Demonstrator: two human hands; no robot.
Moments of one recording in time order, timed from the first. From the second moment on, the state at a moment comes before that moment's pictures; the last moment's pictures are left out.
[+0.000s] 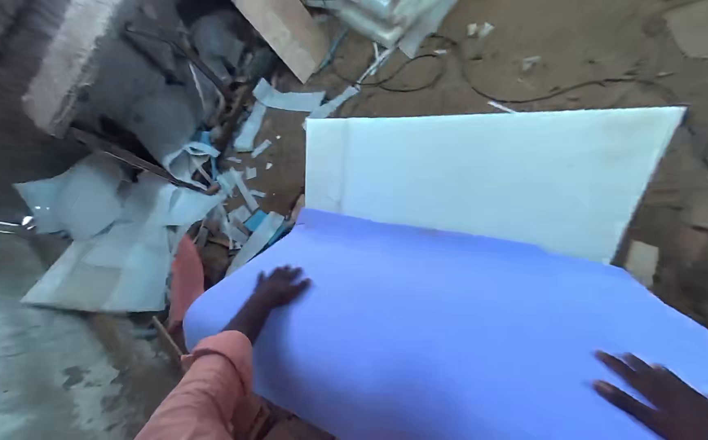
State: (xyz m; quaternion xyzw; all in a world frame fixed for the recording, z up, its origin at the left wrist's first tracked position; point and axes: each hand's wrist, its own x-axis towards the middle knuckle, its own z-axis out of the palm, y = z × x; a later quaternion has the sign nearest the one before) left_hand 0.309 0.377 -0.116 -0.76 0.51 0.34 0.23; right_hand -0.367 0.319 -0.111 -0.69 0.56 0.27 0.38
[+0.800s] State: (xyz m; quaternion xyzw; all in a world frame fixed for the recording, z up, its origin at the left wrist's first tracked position) left_hand 0.303 0.270 -0.444 -0.70 0.65 0.24 0.16; right_hand -0.127 0.189 -0.499 -0.82 0.51 0.05 0.27
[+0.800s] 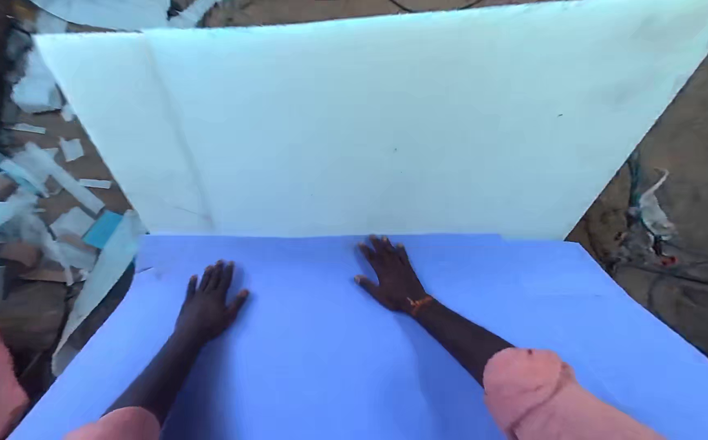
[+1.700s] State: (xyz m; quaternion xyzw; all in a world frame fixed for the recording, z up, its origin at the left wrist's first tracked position) left_hand 0.057 0.148 -0.523 -0.51 0.71 0.37 0.32; right_hand -0.122 0.135 -0.540 -0.74 0.47 0.22 0.43
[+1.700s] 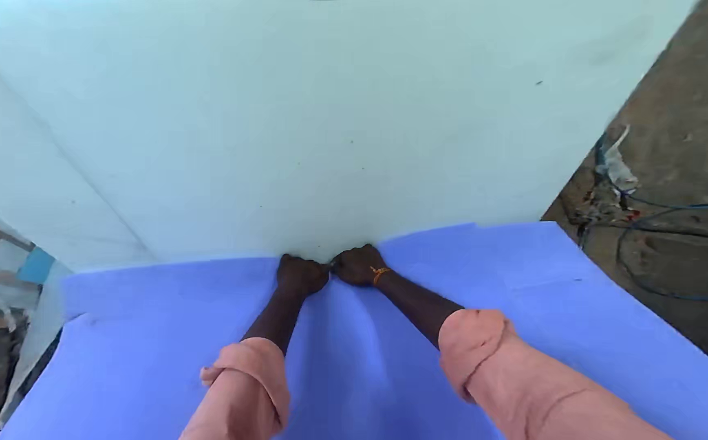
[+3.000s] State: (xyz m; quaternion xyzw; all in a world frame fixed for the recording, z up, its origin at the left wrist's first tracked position) left_hand -0.151 0.150 -0.525 -0.48 0.75 0.45 0.04; right_hand -0.362 0.131 -0.534 -0.78 0.55 0.03 0.31
